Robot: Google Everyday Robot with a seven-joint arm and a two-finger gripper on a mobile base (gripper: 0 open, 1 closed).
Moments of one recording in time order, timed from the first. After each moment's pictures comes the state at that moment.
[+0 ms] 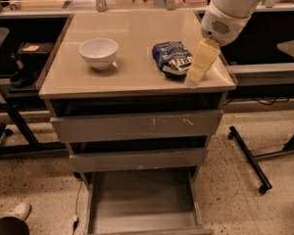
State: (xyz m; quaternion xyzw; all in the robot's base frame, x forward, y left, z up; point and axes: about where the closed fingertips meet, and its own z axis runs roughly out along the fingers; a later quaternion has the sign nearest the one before) arm 0.582 -0.146 0.926 -0.52 0.84 0.02 0.14
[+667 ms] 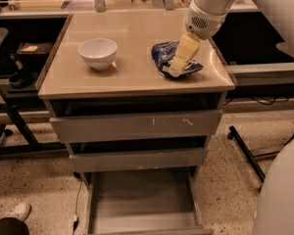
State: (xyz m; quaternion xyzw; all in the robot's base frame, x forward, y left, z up) arm 0.641 -0.127 0.912 -0.48 0.87 0.02 0.14
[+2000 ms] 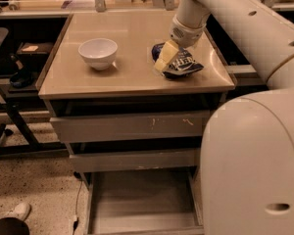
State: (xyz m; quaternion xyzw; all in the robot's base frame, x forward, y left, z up) arm 0.715 -0.104 0.848 -0.40 0.91 0.04 0.13
